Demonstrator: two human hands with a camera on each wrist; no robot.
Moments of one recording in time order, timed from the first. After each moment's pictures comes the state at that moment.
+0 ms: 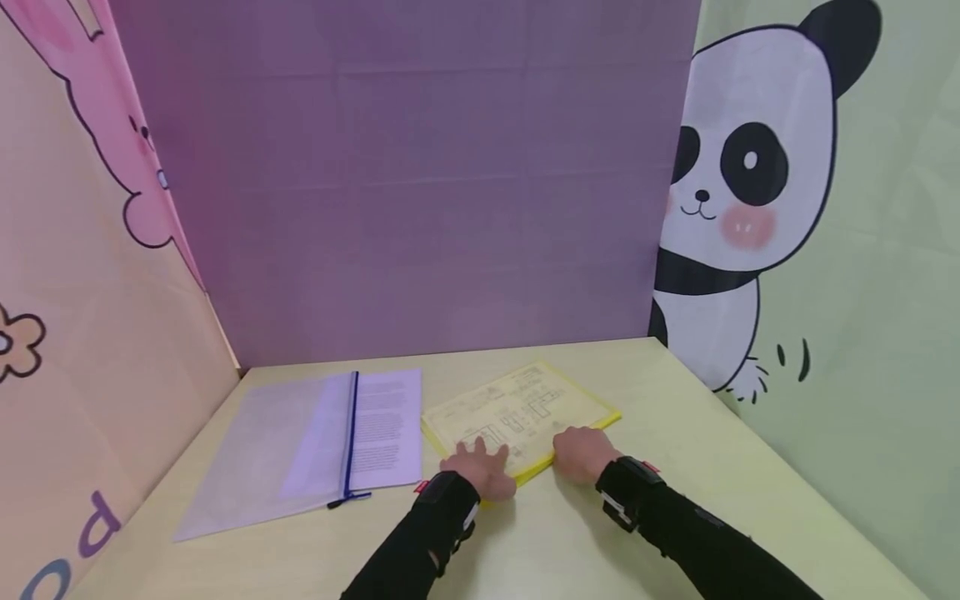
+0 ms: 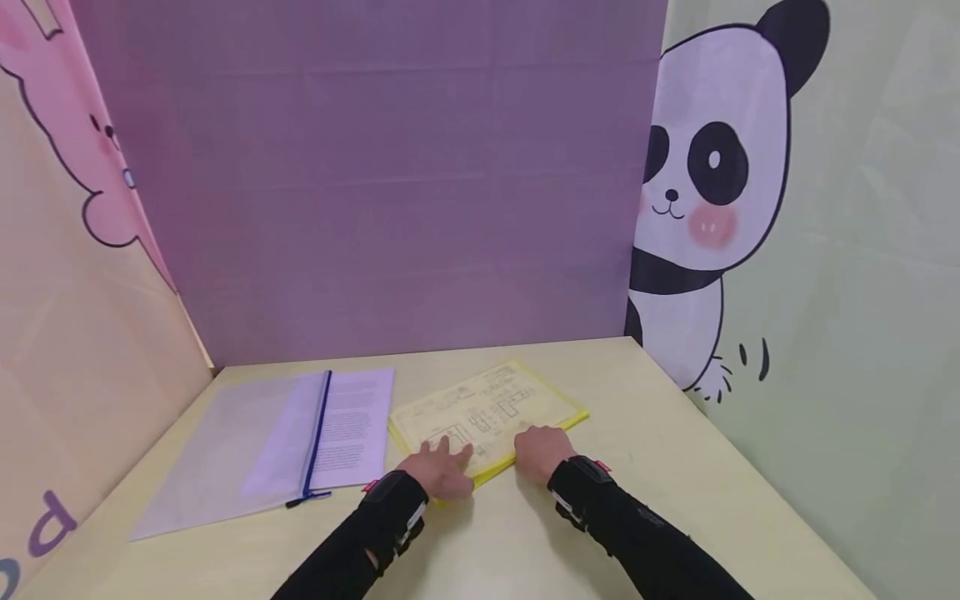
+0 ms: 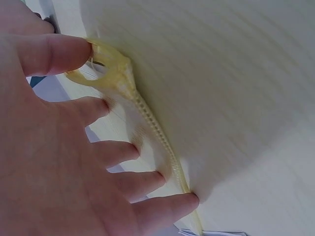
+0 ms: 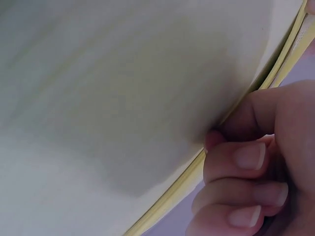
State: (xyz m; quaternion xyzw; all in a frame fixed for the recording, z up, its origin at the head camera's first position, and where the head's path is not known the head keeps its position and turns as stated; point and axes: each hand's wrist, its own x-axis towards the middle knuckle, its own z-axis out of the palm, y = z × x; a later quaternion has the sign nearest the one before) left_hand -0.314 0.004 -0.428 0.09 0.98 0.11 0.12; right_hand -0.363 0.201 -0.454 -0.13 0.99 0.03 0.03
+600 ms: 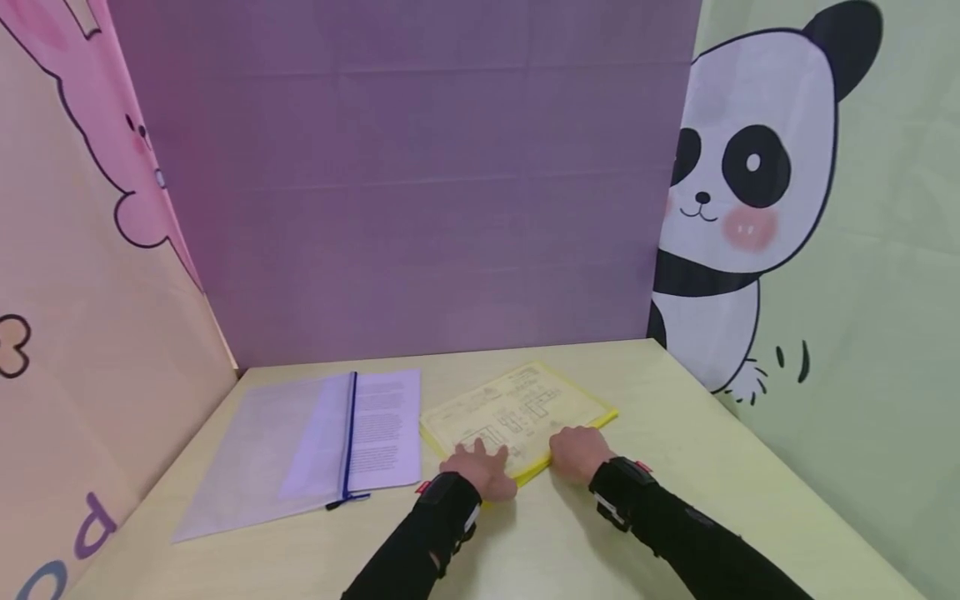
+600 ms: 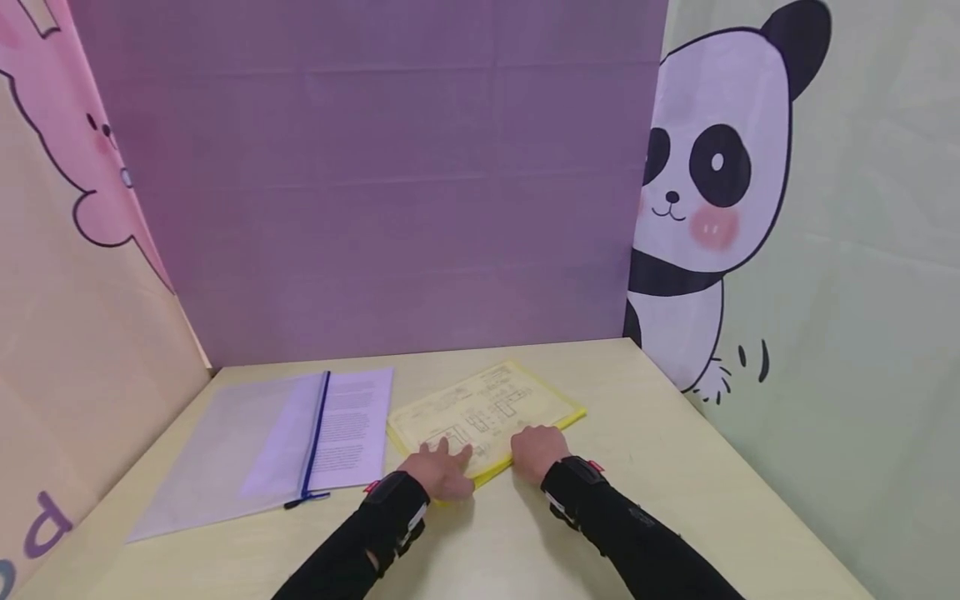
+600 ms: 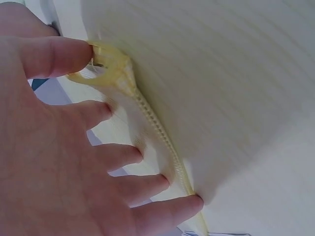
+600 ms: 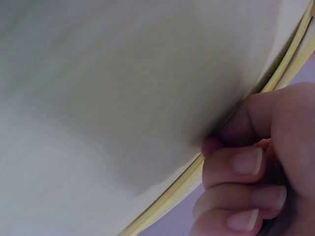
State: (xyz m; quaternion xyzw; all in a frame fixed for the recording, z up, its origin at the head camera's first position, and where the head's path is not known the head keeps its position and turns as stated) left_hand -0.316 0.005 -0.433 0.09 0.98 0.11 0.12; right_hand -0.366 0.194 -0.462 -0.13 0.99 0.09 0.00
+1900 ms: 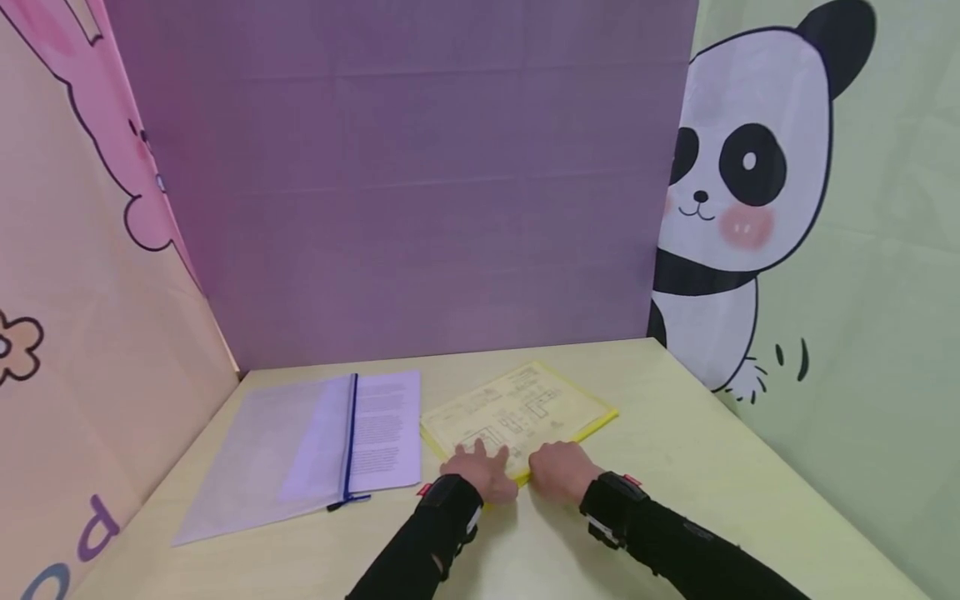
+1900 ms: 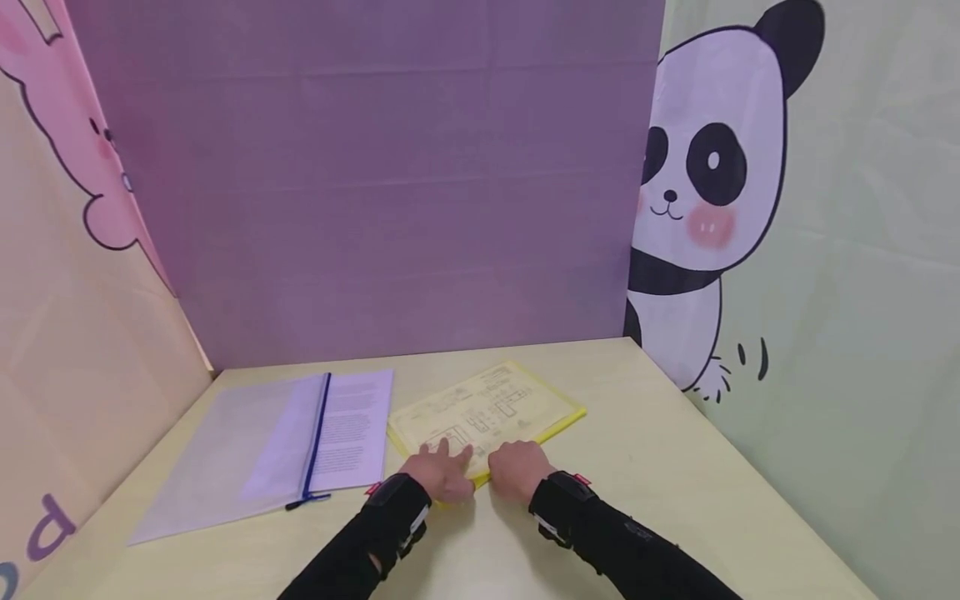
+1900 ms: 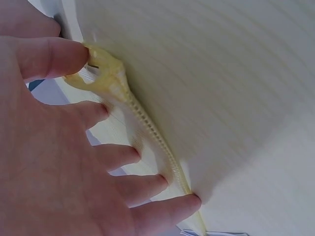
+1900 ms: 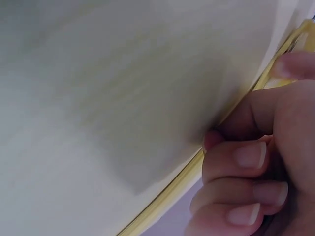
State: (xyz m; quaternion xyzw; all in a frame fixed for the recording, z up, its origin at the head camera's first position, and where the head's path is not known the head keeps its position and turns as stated) left_hand -0.317 0.007 -0.437 0.09 0.98 0.10 0.11; right_hand -0.338 0.165 -0.458 -0.18 0.98 0.06 0.02
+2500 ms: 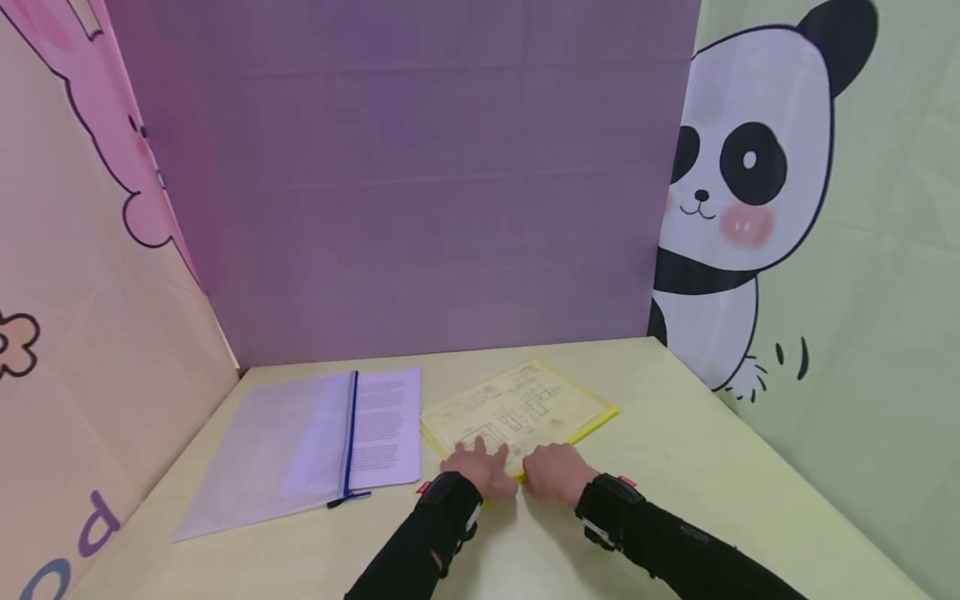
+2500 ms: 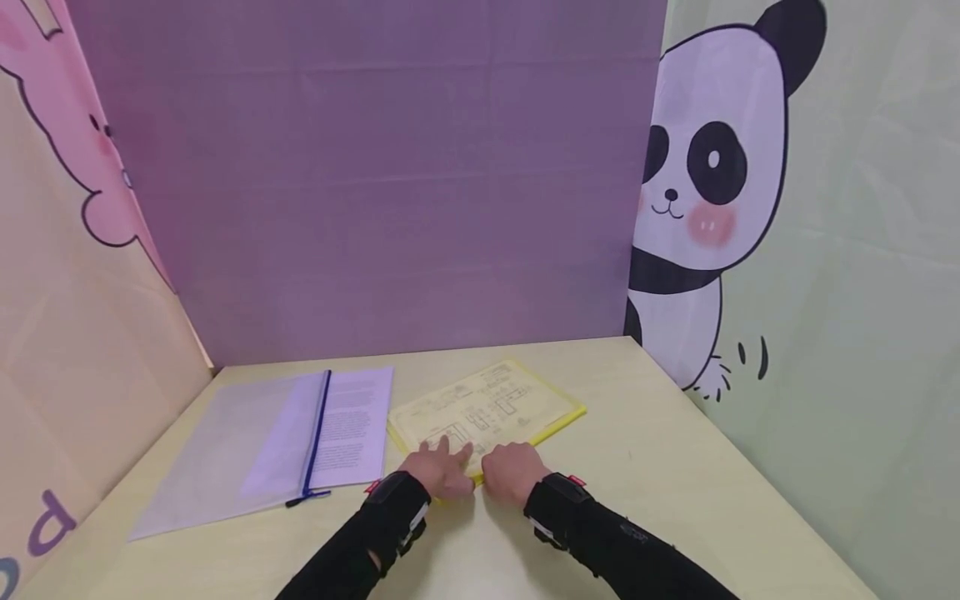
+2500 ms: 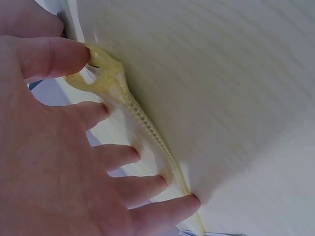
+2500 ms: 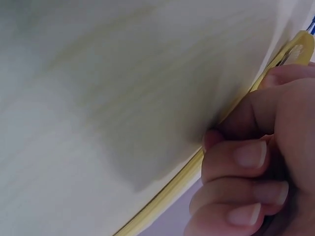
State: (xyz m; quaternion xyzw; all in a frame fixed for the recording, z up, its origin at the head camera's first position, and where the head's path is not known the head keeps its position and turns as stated) left_hand -0.319 0.009 -0.439 0.08 0.99 0.09 0.12; right_hand -0.332 0.156 -0.460 -0.20 0.98 0.08 0.02
